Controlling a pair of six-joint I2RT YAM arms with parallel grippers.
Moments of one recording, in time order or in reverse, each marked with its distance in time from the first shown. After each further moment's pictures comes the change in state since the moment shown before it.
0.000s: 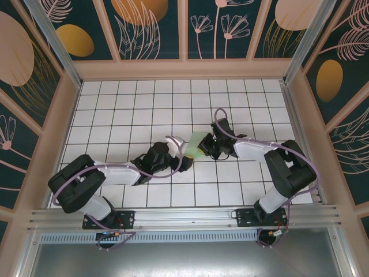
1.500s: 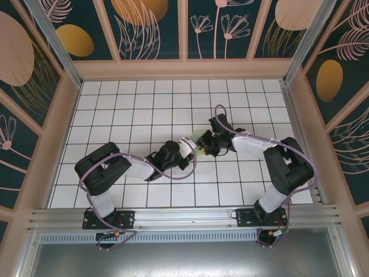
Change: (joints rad) left arm -0.020 0.253 0.115 0.142 -0.016 0.275; right arm -0.015 0.032 0.101 -0.128 -0.016 0.021
